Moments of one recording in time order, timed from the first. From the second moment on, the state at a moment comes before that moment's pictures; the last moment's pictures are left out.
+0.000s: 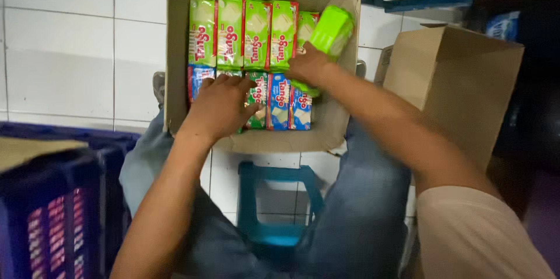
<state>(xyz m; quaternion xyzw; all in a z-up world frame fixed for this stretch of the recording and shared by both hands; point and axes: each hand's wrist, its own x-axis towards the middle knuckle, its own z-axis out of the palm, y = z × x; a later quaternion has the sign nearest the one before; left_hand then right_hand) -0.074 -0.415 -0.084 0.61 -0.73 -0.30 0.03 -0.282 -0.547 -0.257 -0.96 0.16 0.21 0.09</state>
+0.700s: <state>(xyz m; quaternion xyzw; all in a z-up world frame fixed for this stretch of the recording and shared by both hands) -0.083 -0.455 -0.185 0.58 -0.72 -0.35 -0.14 -0.296 -0.567 -0.338 -0.98 0.19 0.02 -0.06</state>
